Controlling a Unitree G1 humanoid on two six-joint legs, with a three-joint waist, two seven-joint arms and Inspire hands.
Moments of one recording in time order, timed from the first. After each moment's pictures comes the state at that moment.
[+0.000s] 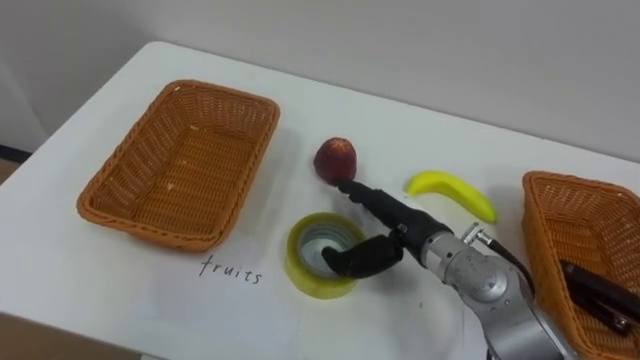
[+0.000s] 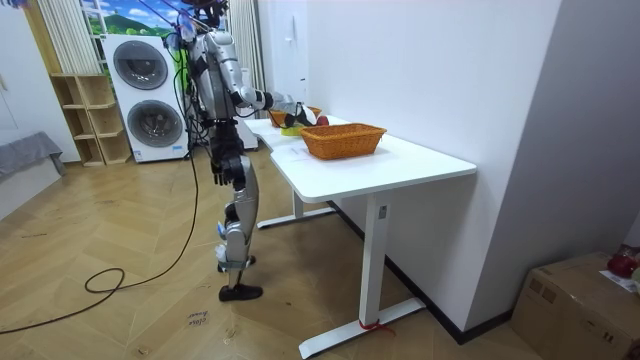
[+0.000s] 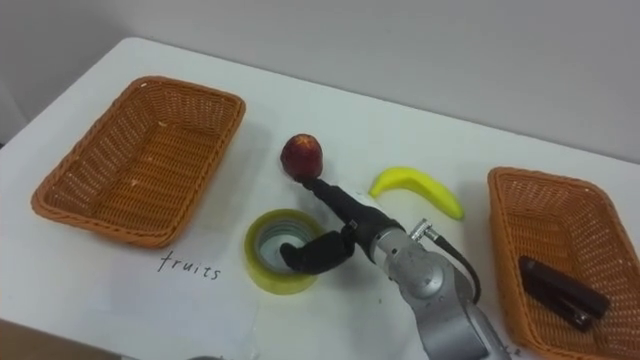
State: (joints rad) left arm 0.26 0.20 0.12 0.99 0.28 0.24 0.15; right arm -0.11 -0.26 0.29 0.11 -0.36 0.20 0.40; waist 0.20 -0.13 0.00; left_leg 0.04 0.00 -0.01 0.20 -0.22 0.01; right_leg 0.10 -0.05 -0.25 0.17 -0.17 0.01
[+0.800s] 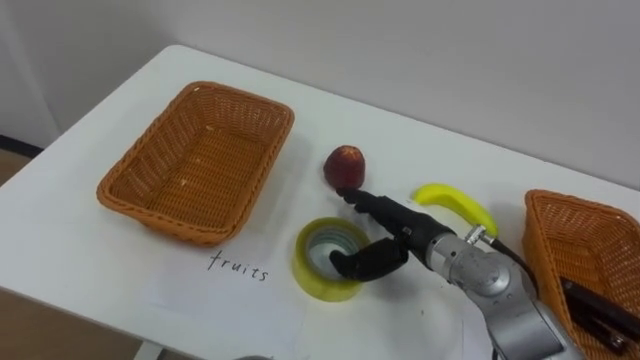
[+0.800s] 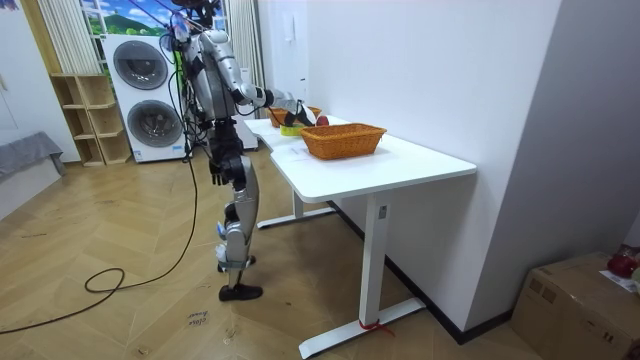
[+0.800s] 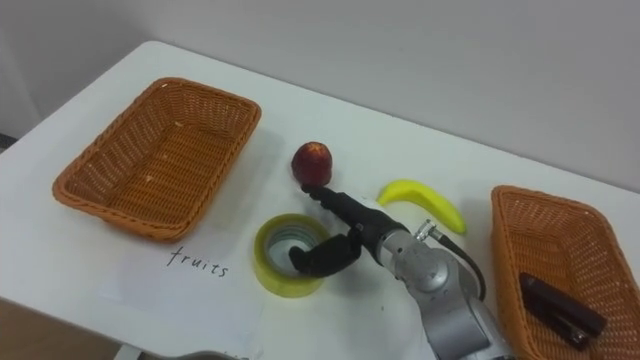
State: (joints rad) left arm 0.23 0.22 0.15 0.99 0.30 0.28 0.19; right arm -0.13 -0.26 0.27 0.20 -0.35 0.20 0.44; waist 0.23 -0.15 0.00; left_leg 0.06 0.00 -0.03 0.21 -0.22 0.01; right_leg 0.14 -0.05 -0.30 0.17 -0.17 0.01
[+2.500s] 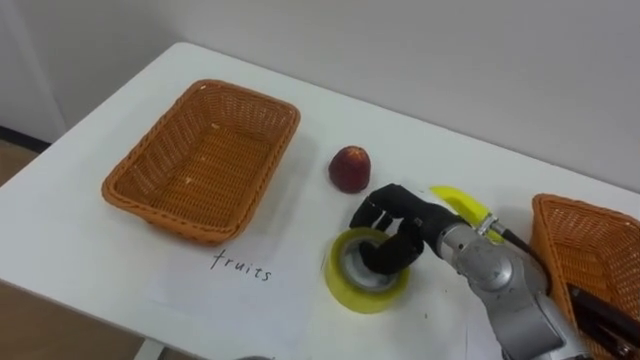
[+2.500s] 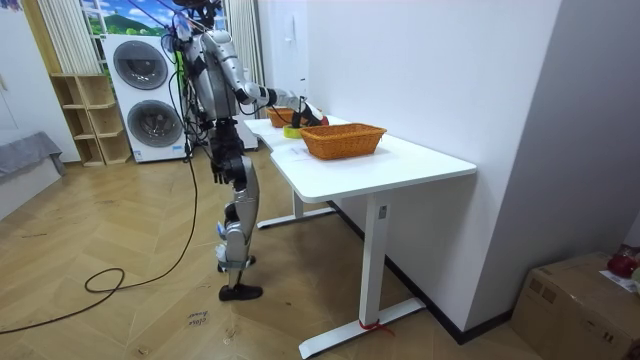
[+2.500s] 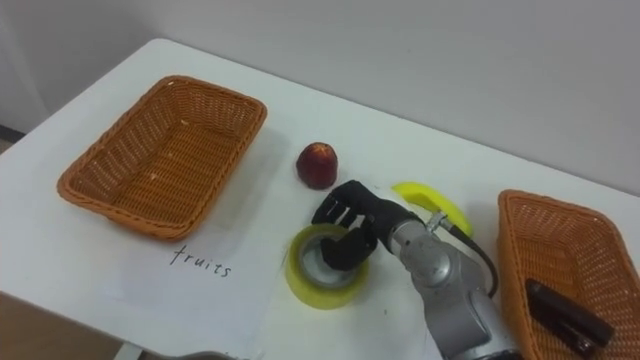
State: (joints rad) left arm 0.21 0.22 0.13 1.01 0.27 0.23 0.23; right arm -0.13 -0.27 0.25 0.18 -0.50 0.20 0.38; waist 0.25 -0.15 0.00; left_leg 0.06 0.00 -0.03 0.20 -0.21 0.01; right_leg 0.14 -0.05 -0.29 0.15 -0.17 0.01
